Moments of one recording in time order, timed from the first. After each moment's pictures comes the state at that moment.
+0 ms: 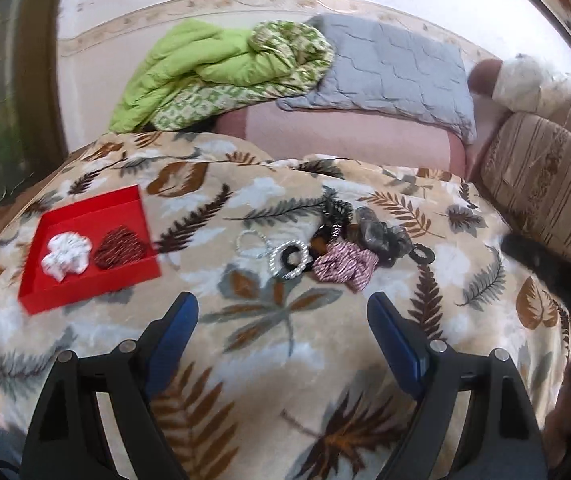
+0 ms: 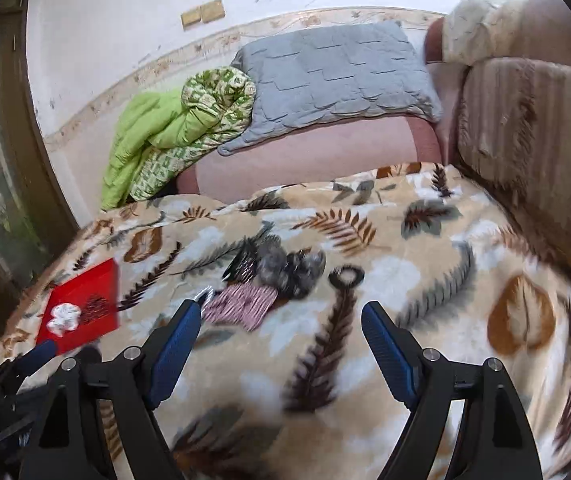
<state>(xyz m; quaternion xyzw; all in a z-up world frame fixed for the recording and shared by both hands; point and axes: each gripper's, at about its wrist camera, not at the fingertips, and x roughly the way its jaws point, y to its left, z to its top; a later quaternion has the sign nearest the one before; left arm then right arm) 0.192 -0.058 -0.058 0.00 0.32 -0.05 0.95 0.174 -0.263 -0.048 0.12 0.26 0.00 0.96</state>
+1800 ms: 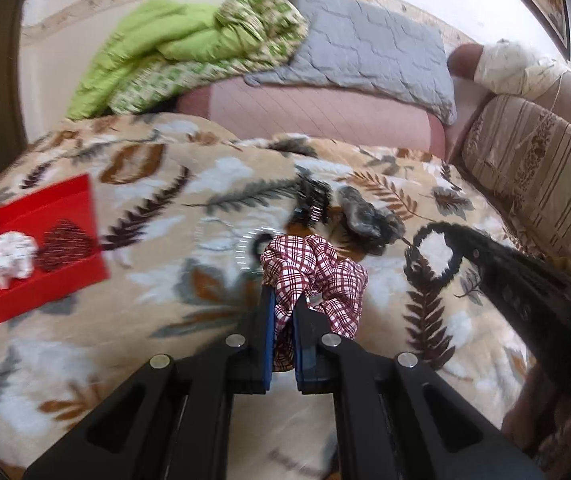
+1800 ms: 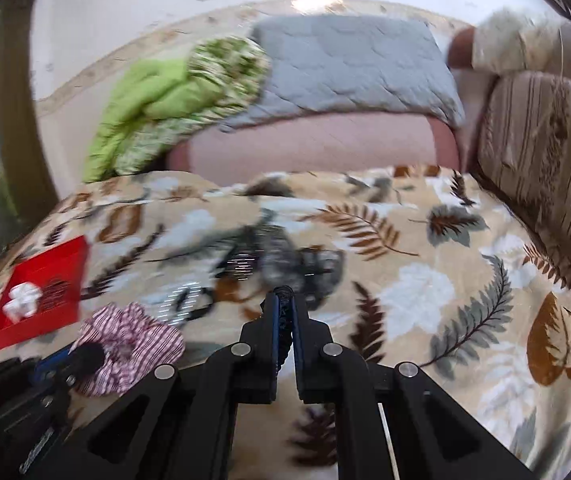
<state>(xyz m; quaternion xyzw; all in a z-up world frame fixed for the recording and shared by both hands) 0.221 -0.053 -0.095 -0.01 0.33 -0.11 0.94 0.219 -0.210 -0.089 0.08 0.26 -0.01 0.96</state>
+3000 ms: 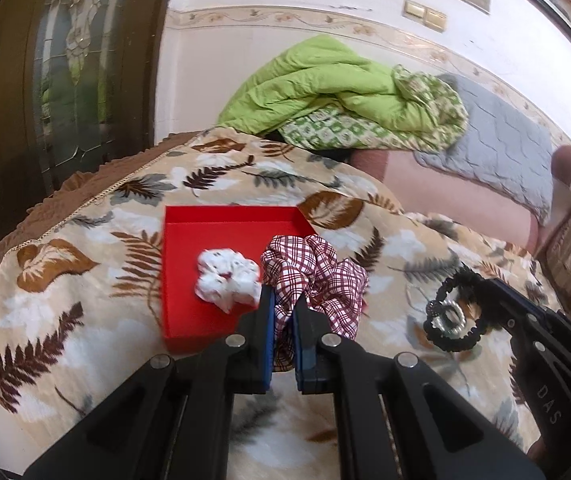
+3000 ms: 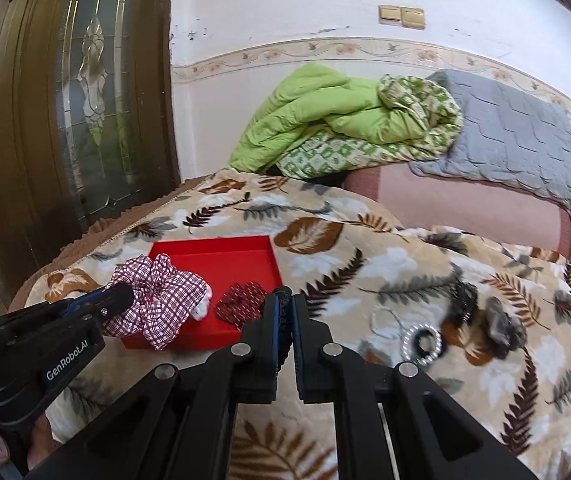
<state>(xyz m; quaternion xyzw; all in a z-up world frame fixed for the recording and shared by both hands) 0.200 0.193 -0.040 -0.10 0.28 0.05 0.95 0.204 0.031 -0.027 0.00 0.22 0.16 0.96</state>
